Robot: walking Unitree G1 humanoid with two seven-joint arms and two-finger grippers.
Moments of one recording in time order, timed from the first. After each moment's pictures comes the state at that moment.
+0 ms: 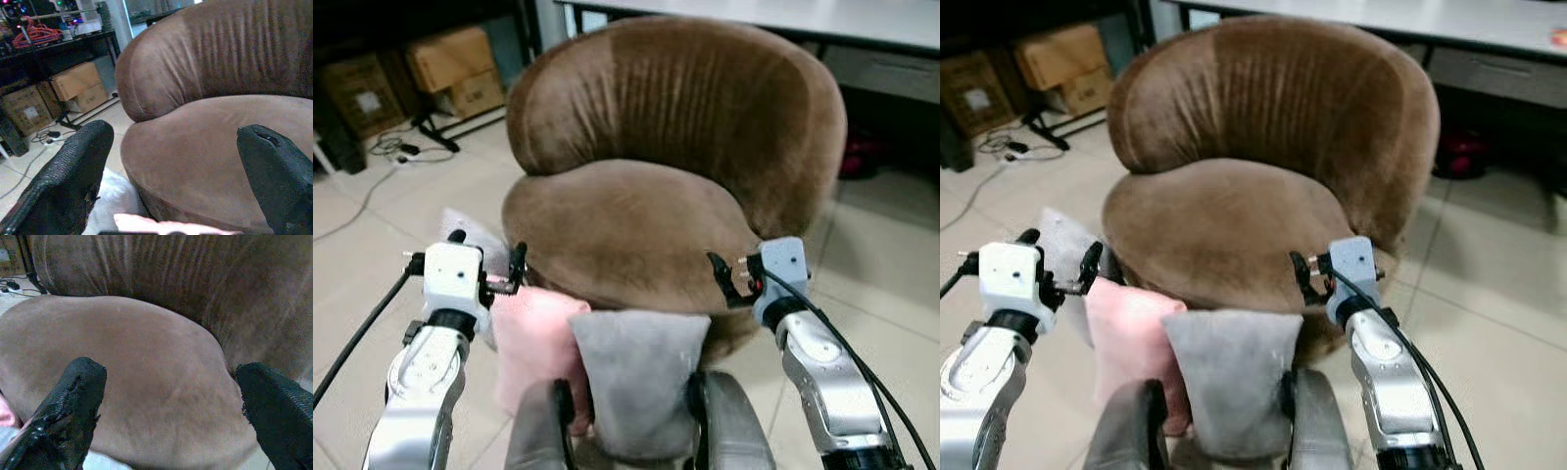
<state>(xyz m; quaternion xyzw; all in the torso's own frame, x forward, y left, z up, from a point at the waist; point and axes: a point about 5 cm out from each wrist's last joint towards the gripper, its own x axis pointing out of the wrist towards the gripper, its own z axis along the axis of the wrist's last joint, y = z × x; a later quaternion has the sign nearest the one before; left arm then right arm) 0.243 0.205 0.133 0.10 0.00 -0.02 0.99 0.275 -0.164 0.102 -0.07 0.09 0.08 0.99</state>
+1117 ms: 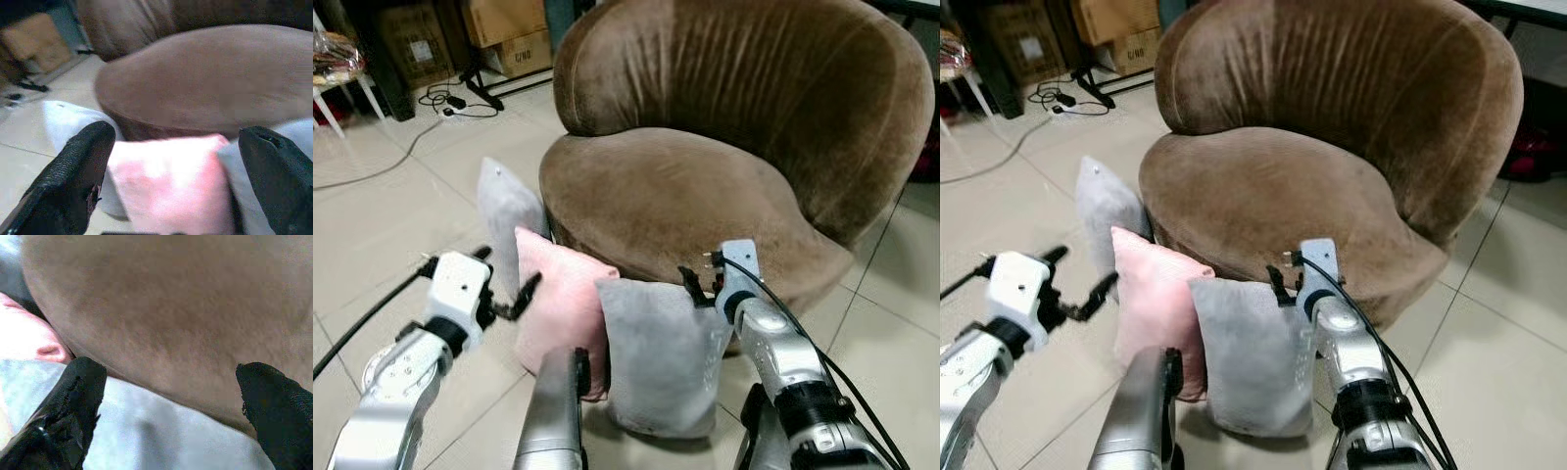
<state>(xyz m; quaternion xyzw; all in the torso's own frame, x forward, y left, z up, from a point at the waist) 0.231 0.215 0.119 0.12 0.08 -0.18 0.97 0.318 -0.138 0.051 0.01 0.23 0.08 0.97</state>
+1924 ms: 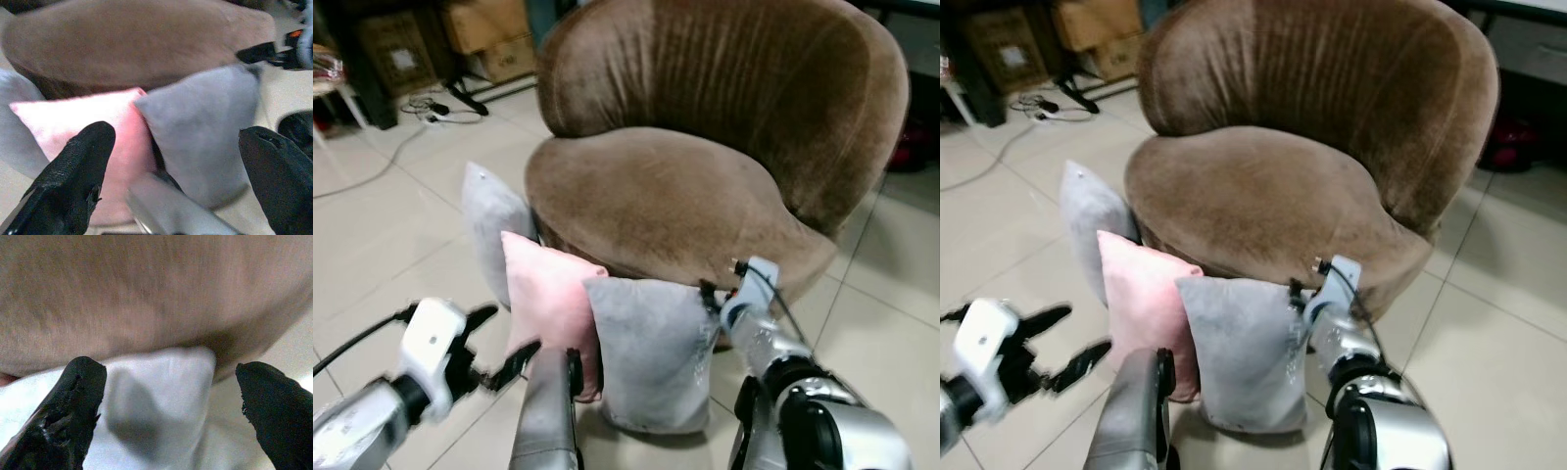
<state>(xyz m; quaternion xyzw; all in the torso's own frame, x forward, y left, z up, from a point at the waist) 0.168 0.223 0.127 0.06 0.18 -0.28 0.94 0.315 -0.145 0.008 0.22 0.32 -0.08 0.92</state>
